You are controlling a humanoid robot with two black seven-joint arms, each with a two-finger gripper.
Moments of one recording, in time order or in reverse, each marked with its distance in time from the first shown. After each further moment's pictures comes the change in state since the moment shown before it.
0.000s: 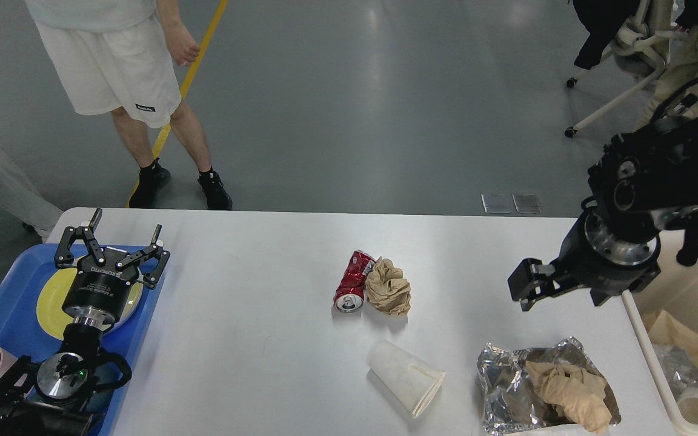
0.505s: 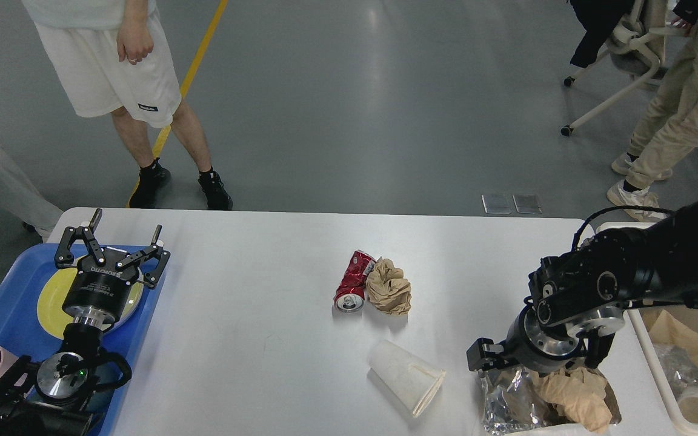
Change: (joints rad) left arm 0.000 0.000 0.000 0.000 0.000 -0.001 0.000; right arm -0.528 0.126 0.110 -0.192 -0.011 -0.322 -0.011
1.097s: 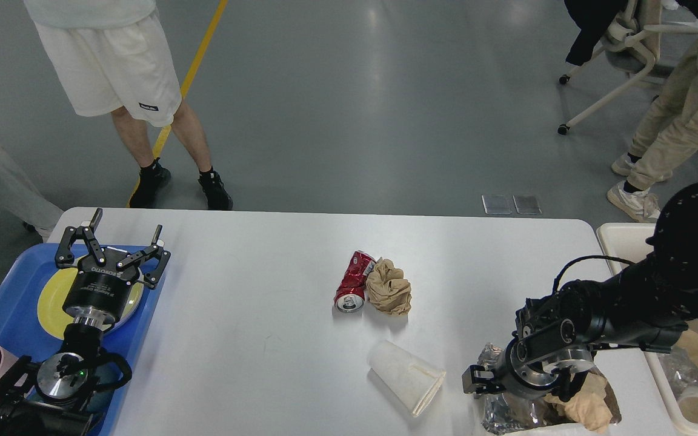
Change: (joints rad) left arm 0.000 0.000 0.000 0.000 0.000 0.000 0.000; right arm -0.233 0.056 0.003 -0.208 -0.002 -0.027 0.001
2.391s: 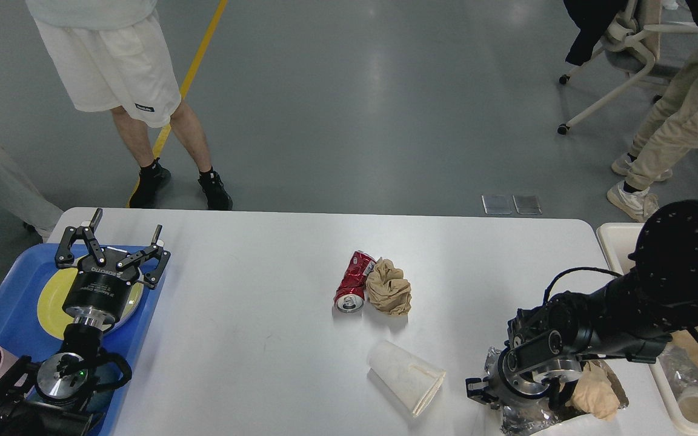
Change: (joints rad) left arm 0.000 0.000 0.000 0.000 0.000 0.000 0.000; right arm -0.035 0.036 0.004 -0.029 0.013 -0.010 -0.003
